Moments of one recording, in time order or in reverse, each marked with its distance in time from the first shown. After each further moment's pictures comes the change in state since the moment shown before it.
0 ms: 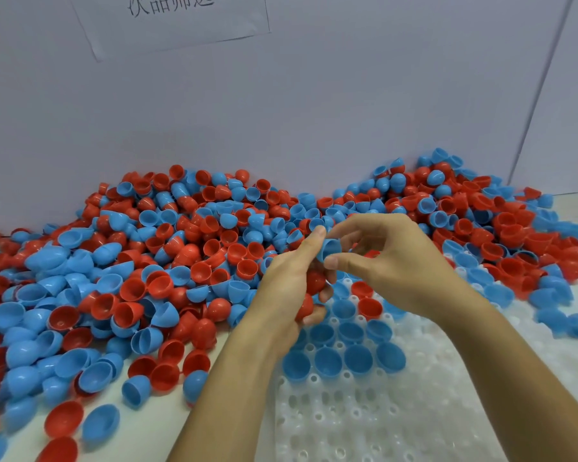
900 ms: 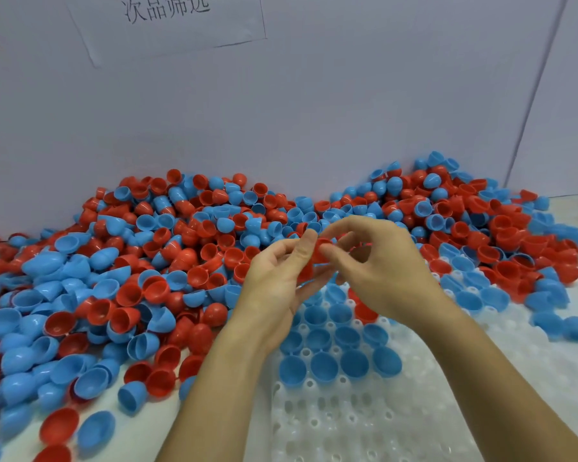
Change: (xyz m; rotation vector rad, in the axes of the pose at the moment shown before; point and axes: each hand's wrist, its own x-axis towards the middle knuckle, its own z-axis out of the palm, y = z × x) left_hand 0.003 0.002 -0.007 -0.125 -0.023 0.158; right_hand 0.004 0.004 0.016 0.004 0.128 -0.024
